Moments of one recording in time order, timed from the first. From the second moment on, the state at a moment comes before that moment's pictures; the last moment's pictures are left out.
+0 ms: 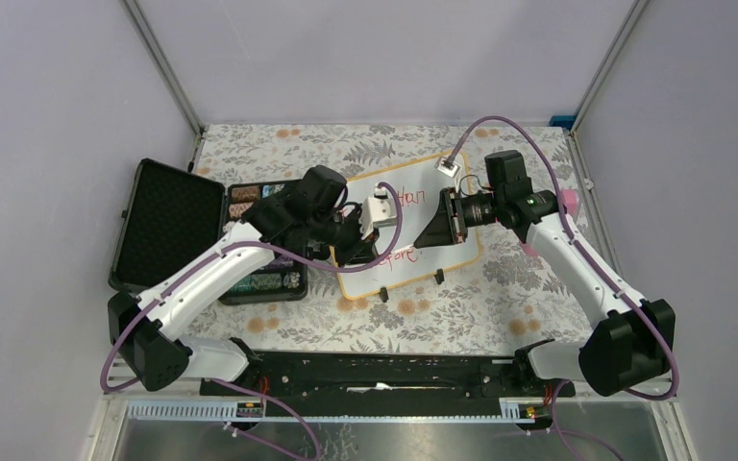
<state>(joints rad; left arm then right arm) -0.74 1.32 1.28 -0.76 0.60 0.40 0.33 1.31 1.12 -0.58 -1.14 0.13</state>
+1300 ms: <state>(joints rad) -0.75 1.33 1.30 -0.76 0.60 0.35 0.38 1.34 1.14 -0.60 -1.09 0.10</state>
